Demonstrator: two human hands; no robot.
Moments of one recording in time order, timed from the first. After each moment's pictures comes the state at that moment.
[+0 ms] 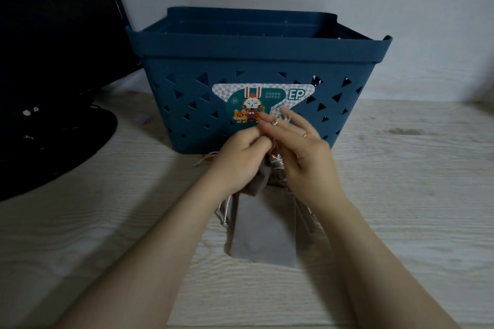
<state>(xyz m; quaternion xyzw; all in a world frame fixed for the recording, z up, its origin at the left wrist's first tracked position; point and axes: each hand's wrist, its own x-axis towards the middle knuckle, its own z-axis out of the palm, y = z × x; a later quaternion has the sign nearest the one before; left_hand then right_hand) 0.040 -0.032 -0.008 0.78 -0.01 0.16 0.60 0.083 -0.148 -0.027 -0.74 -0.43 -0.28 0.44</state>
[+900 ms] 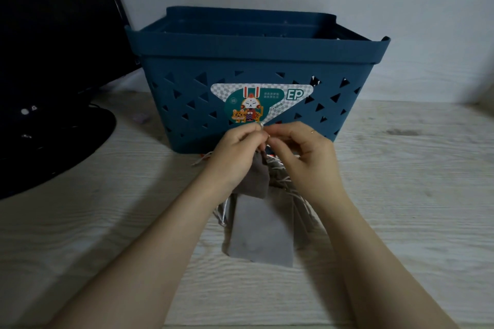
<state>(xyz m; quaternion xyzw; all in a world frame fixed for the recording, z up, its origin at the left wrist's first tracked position) 0.042 -0.029 -0.012 0.74 -0.01 0.20 0.64 0.079 -0.151 -0.020 -0.72 -0.38 -0.18 0.55</state>
